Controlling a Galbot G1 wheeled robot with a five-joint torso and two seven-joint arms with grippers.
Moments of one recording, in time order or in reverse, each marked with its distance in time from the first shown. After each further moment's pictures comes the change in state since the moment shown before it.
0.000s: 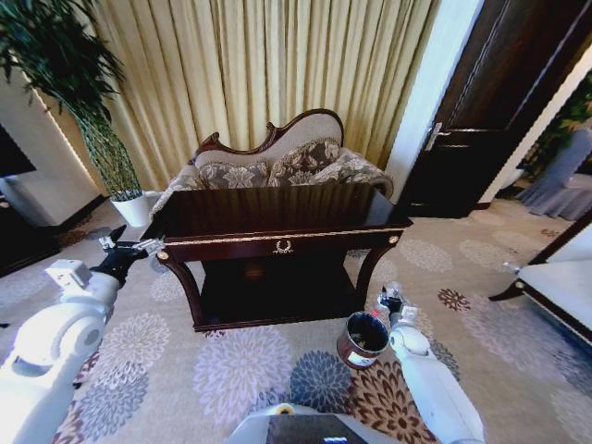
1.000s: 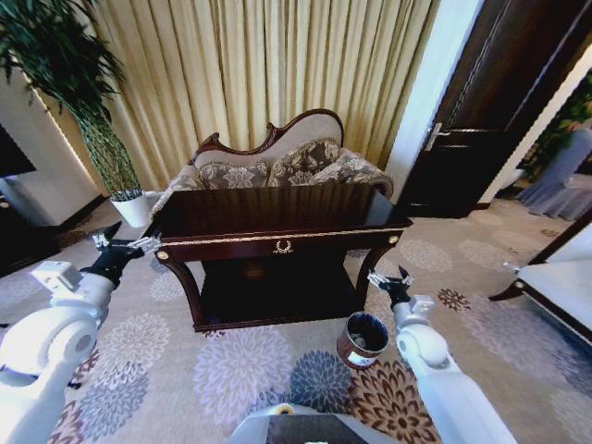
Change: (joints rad) left arm 0.028 -0.006 -0.038 -0.039 -0.020 -0.011 0.008; right arm -0.331 -0.069 0.065 0.797 0.090 -0.130 -0.025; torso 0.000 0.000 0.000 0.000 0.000
